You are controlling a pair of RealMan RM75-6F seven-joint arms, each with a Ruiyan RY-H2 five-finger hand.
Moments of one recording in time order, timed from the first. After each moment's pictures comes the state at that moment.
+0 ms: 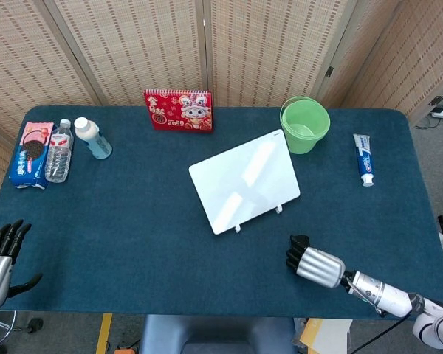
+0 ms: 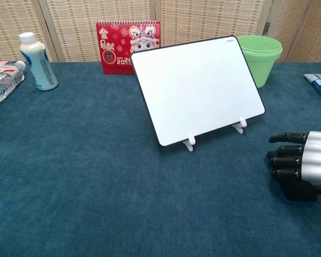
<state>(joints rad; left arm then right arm) -0.07 -1.11 -0.02 -1.59 1.53 1.52 0.06 0.53 -1.52 -0.23 -0.80 -2.11 1.41 -0.21</state>
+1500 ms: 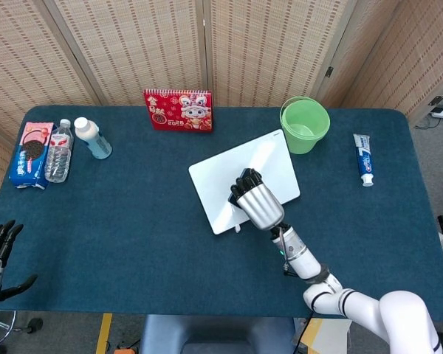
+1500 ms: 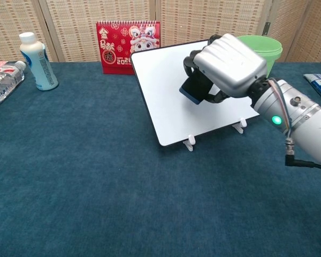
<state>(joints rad) -0.04 -1.07 -0.02 -1.61 1.56 1.56 -0.01 0.75 -1.88 0.24 -0.90 -1.66 1.26 -0.52</state>
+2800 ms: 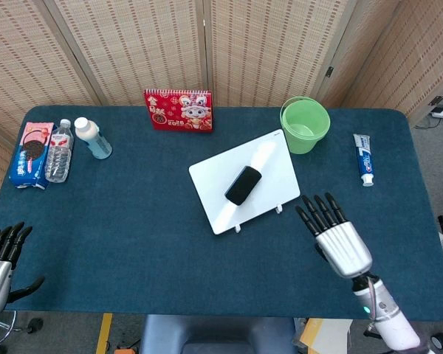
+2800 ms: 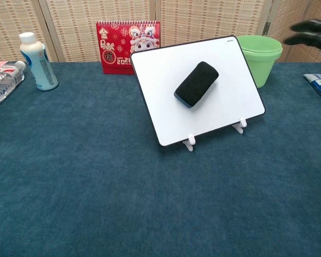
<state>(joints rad) -0.04 -1.10 -0.01 -1.63 1.58 1.57 0.06 0.37 -1.20 -0.08 -1.76 -1.62 1.48 -0.53</state>
